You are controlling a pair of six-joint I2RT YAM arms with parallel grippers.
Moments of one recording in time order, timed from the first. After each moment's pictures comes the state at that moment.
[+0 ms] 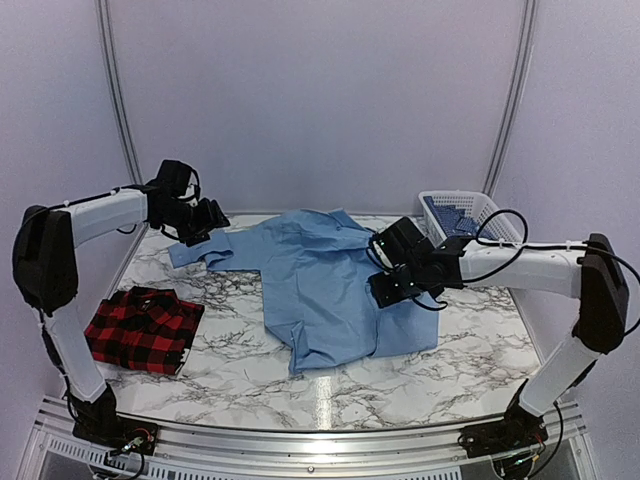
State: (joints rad) left arm -0.23 1.85 1.49 -0.46 0.21 -0.62; right arm 0.74 1.60 1.09 -0.48 0.30 0.27
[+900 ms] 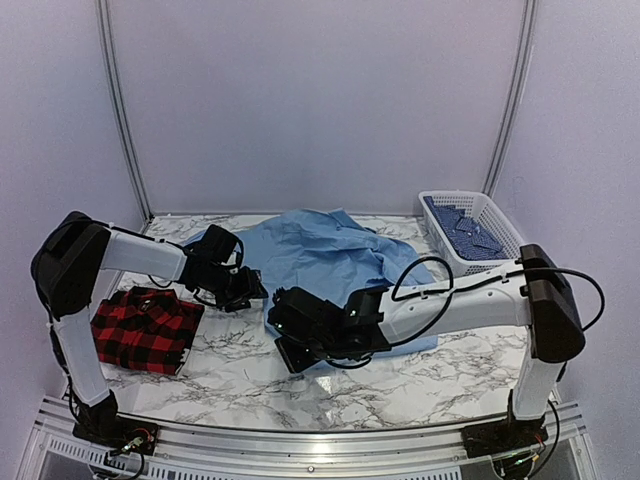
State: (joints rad) left arm -0.54 1.88 1.08 -0.17 0.25 -0.80; right arm 1.27 1.89 1.37 -0.48 0.35 0.58
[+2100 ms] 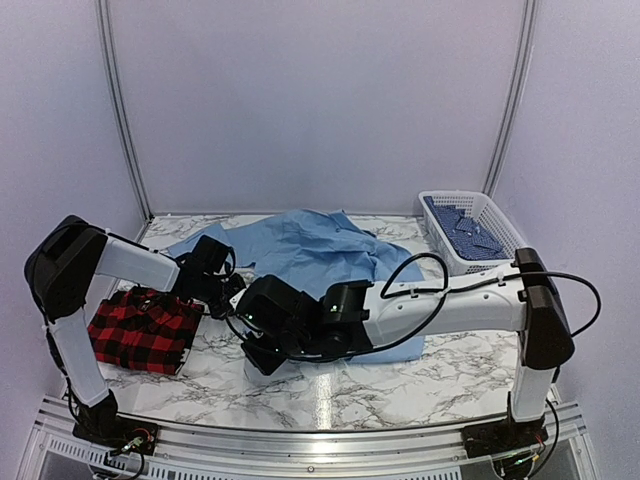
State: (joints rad) left arm -0.53 1.84 0.94 -0.04 0.22 -0.95; right arm 1.34 1.96 1.58 -0.46 0.26 0.33
